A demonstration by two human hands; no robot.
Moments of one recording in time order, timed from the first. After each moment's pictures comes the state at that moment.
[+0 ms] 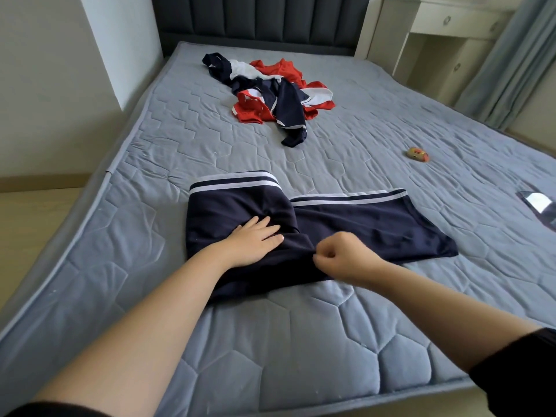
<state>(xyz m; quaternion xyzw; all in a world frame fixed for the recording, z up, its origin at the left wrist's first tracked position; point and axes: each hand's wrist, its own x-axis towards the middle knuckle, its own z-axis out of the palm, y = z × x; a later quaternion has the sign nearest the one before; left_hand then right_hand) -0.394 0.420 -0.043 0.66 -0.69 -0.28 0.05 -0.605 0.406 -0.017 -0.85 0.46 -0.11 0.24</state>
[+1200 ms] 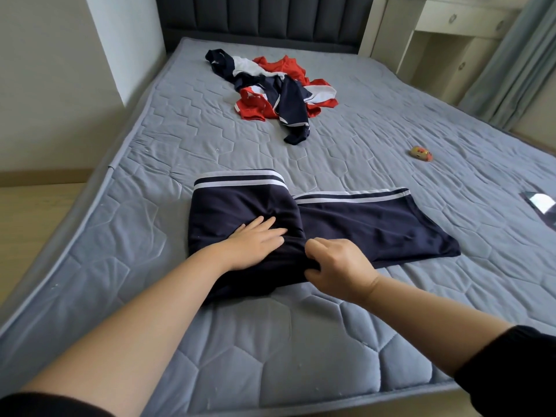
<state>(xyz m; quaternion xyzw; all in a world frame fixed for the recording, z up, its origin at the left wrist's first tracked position) -0.391 0.424 -0.052 0.64 -0.72 -0.27 0.05 -0.596 0.417 -0.039 -0.93 0.26 -0.26 -0.02</state>
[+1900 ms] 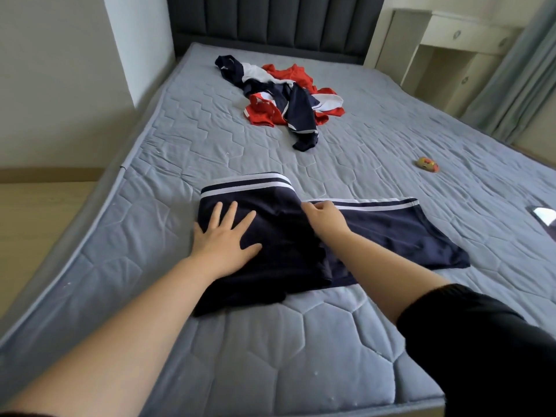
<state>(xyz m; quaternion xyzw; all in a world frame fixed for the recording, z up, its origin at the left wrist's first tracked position) -0.346 0.446 -0.060 0.77 -0.64 -0.09 0.03 -0.525 0.357 -0.016 -0.65 0.62 -0.25 0.36</state>
